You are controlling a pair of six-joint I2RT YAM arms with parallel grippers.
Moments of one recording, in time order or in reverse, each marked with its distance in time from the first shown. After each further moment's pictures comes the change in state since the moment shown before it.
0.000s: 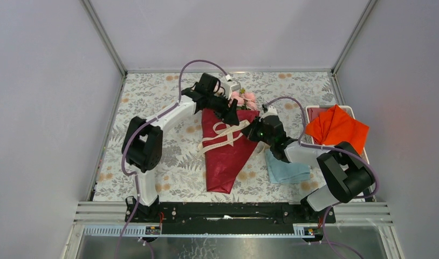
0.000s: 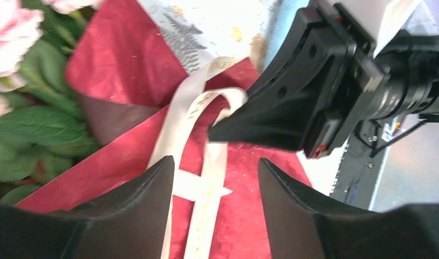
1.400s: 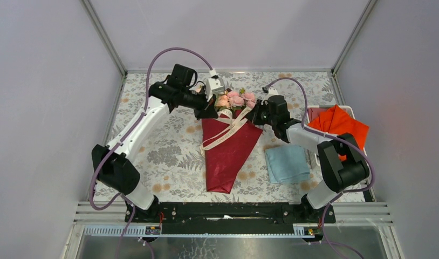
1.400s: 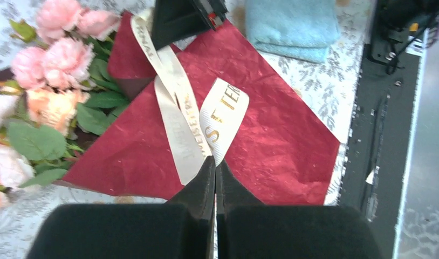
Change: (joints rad) left arm 0.079 -0.337 0.042 -0.401 0.000 0.525; right arm -0.161 0.081 0.260 -0.217 -0.142 -0.224
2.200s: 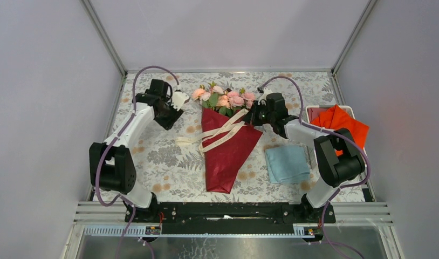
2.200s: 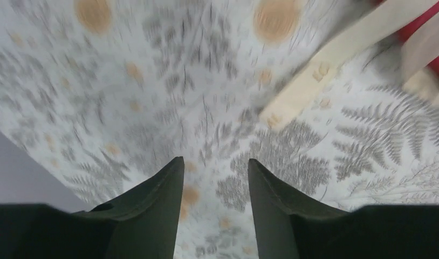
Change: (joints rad) left arm 0.279 -0.047 -0.340 -0.015 -0.673 0.046; right arm -0.016 0.069 0.066 -0.080 -0.134 -0.037
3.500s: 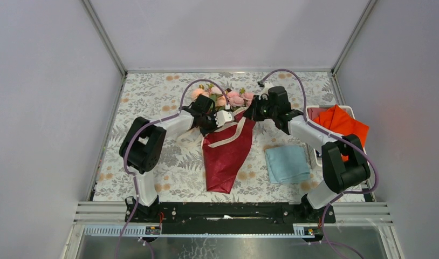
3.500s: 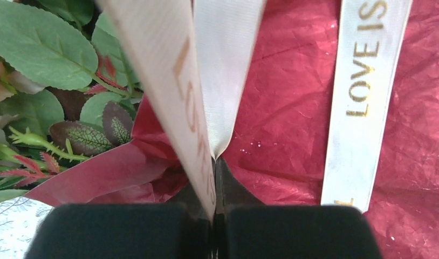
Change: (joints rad) left arm -0.344 0.352 -0.019 0.489 0.247 0.175; right arm 0.000 -0.074 0.084 -0.156 -0.015 -0.047
